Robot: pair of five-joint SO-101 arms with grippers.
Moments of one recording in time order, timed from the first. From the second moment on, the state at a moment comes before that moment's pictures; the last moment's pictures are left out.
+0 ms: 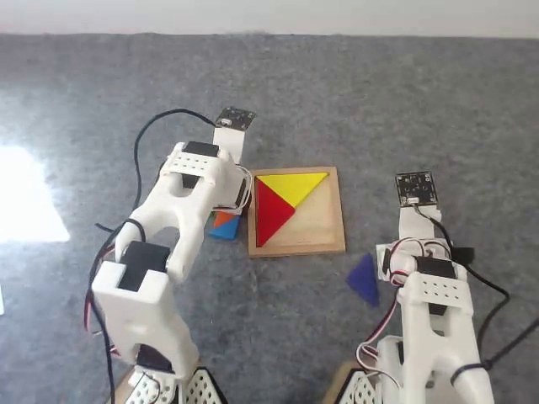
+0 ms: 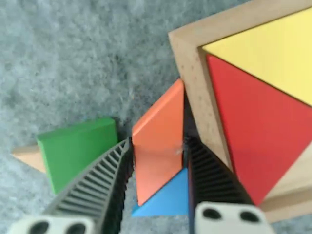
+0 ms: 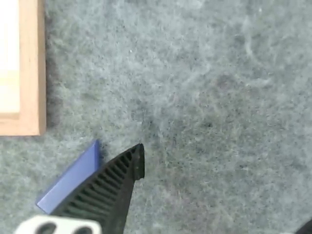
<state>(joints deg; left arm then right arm) 4.8 20.0 15.6 63.3 0.7 4.9 -40.5 74.0 40.2 11.9</state>
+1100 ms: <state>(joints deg) 5.0 19.0 8.7 71.6 1.3 4.9 -40.5 74.0 40.2 11.9</state>
